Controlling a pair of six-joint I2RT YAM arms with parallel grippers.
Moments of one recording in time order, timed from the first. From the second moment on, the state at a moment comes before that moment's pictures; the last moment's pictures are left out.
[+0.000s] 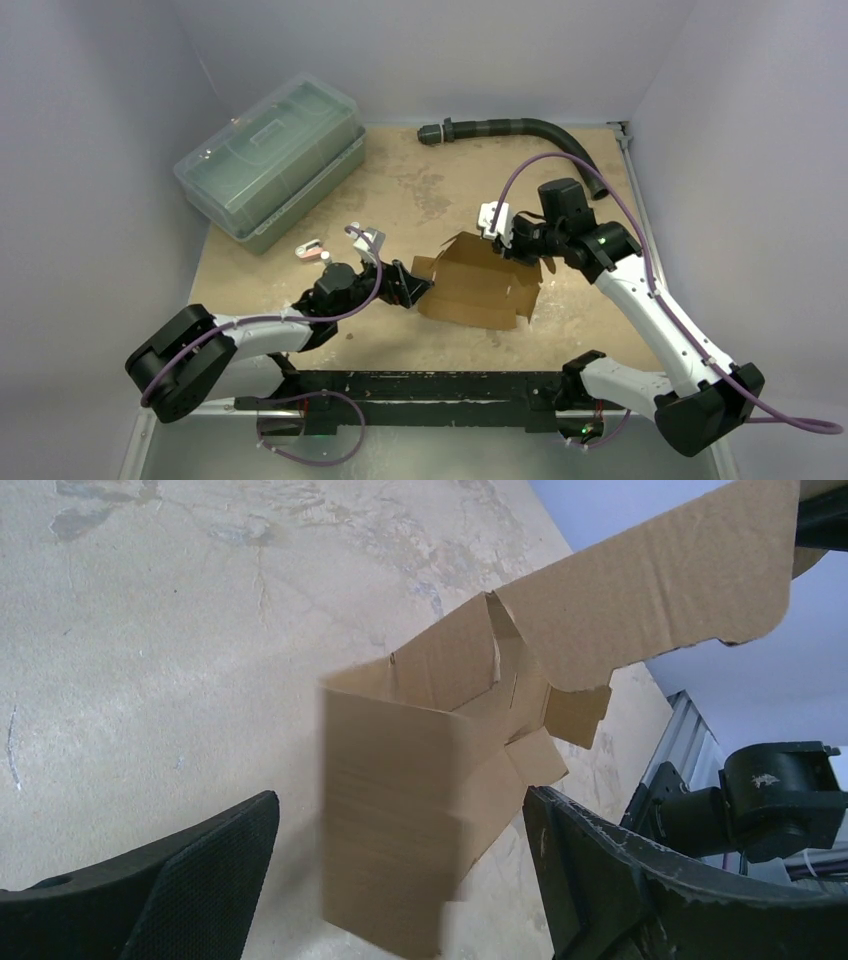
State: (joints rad) left arm -0.77 1.23 0.26 0.80 0.12 -0.62; right arm 0.45 1.08 1.09 -0.81 -0.47 -0.82
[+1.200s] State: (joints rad) left arm -0.78 1.28 0.44 0.50 0.04 -0.28; right arm 0.42 1.33 1.30 -0.99 -0.61 -0.69
